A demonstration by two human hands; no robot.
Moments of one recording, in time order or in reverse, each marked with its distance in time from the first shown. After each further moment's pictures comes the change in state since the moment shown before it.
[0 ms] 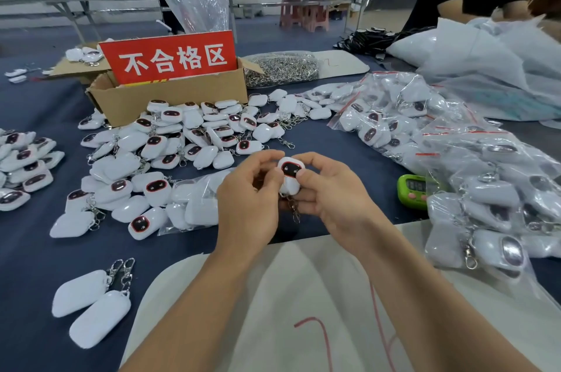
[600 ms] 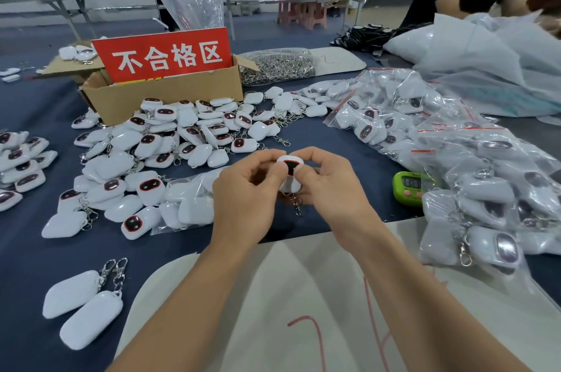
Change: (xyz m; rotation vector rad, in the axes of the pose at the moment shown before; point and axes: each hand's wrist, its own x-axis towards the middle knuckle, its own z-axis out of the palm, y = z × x) left_hand 0.004 0.002 0.004 -0.049 -0.027 -0.012; right_hand -0.002 0.000 0.001 -0.294 0.164 -0.133
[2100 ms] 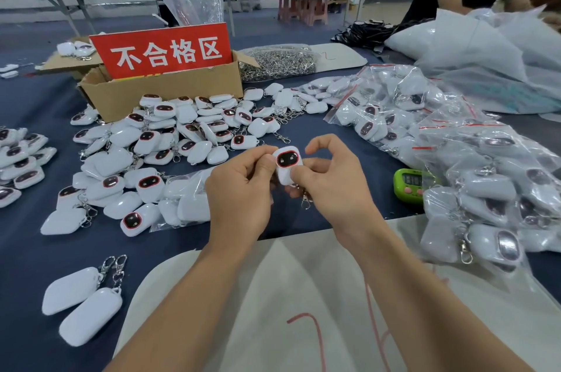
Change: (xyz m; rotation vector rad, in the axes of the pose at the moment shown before) left_hand 0.000 0.001 0.000 0.048 0.092 0.015; right_hand -0.005 -0.005 -0.001 0.132 0.060 0.009
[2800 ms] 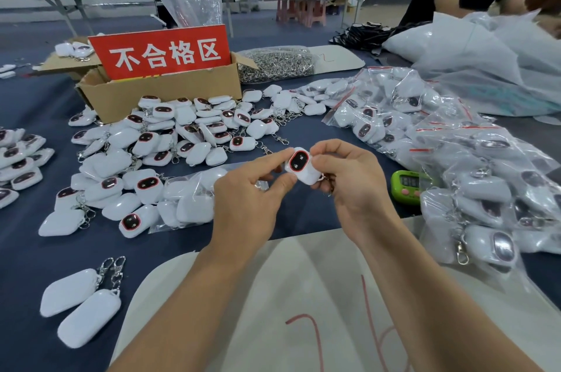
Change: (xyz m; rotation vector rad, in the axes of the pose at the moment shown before) left_hand -0.008 -0.001 -0.001 0.037 -0.123 0.097; right_hand 0.003 -0.012 -0.015 0.242 0.076 0.049
